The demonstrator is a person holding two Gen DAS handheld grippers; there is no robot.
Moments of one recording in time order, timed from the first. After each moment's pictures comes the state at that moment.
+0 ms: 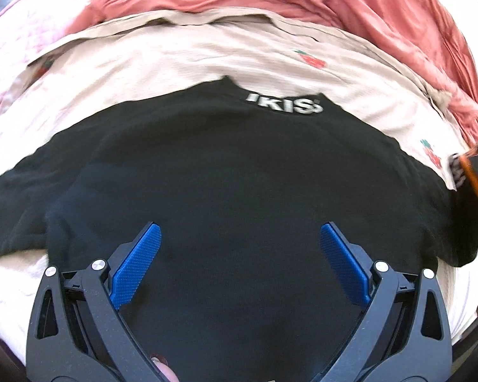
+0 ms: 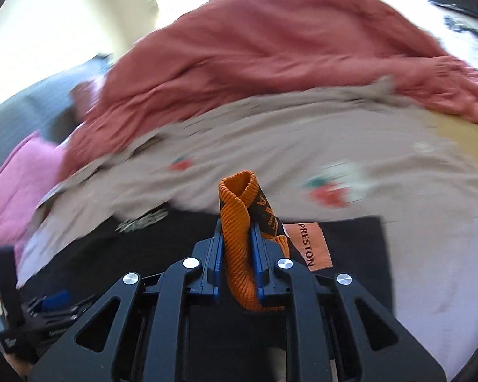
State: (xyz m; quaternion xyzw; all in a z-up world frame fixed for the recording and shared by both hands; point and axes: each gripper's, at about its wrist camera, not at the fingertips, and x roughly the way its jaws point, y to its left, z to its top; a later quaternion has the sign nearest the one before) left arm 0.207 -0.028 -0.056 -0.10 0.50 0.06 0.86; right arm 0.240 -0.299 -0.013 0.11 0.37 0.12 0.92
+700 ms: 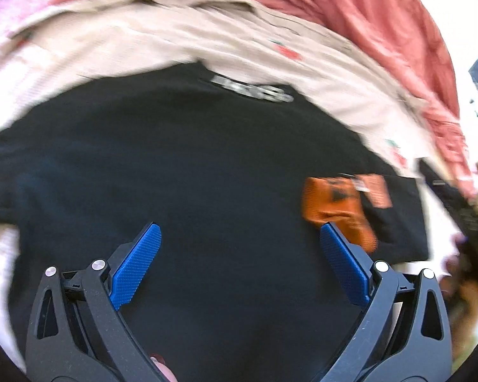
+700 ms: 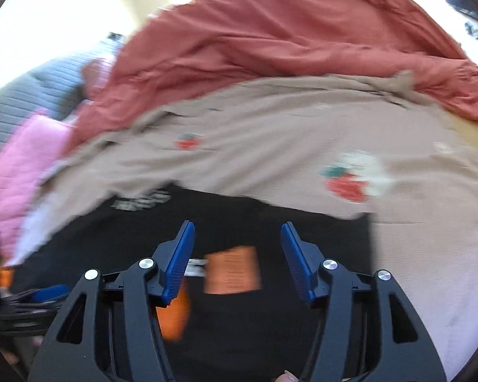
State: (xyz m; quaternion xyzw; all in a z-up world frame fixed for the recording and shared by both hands) left arm 0.208 -0.048 -0.056 -0.18 0.52 -0.03 0.83; right arm 0.254 -0.306 -0.027 0.07 0.39 0.11 0.91
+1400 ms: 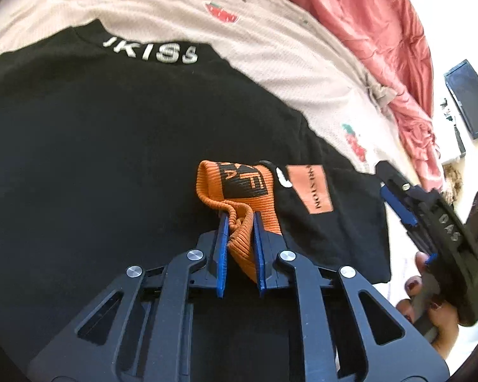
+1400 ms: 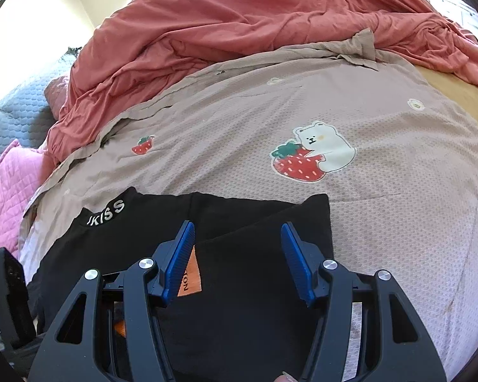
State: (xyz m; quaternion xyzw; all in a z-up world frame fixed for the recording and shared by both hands) left arm 0.246 -0.112 -0.079 -0.24 0.53 -0.09 0.81; right arm 0.268 -0.347 -0.046 0.15 0.43 0.07 0.89
